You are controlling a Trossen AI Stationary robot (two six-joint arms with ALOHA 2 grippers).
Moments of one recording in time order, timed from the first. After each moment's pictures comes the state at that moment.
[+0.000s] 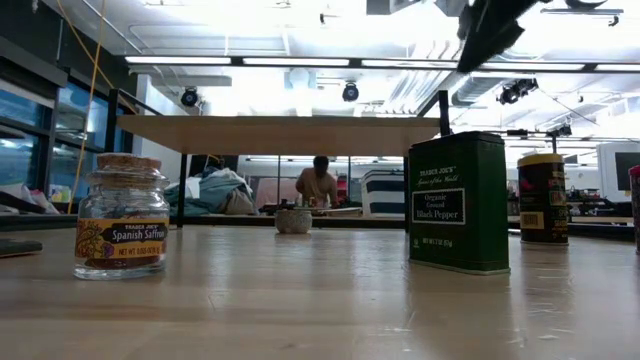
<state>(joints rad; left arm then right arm) -0.34 1.43 1.64 -1.18 -0.71 -0.56 0.39 1.44 1.19 -0.76 0.16 0.45</state>
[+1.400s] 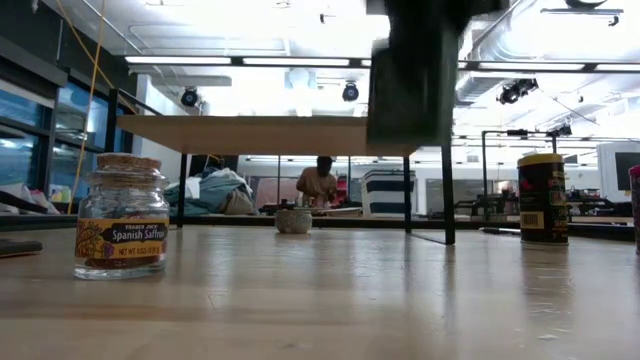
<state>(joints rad) -0.49 1.24 1.36 -0.97 -0.68 -0.71 0.40 2.17 2.06 -1.44 0.15 1.17</state>
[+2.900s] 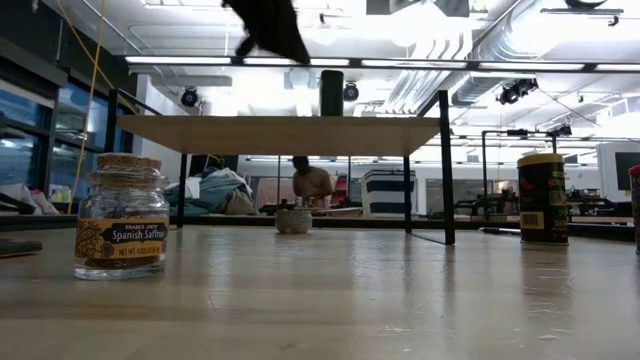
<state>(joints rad) 0.14 1.47 1.36 -0.53 -0.32 -0.28 0.15 1.70 2.36 -1.57 0.52 0.85</state>
